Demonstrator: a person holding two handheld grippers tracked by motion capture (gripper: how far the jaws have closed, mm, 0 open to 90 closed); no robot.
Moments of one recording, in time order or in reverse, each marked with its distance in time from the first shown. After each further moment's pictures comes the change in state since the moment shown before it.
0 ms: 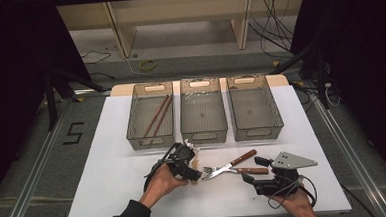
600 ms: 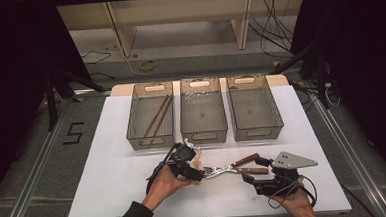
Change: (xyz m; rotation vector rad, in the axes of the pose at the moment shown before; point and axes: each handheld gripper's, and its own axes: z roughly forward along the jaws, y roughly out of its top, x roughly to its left) left arm -0.007 0.000 0.003 -0.052 0.047 -0.036; right arm -0.001 0.000 0.000 -0.001 0.001 0.000
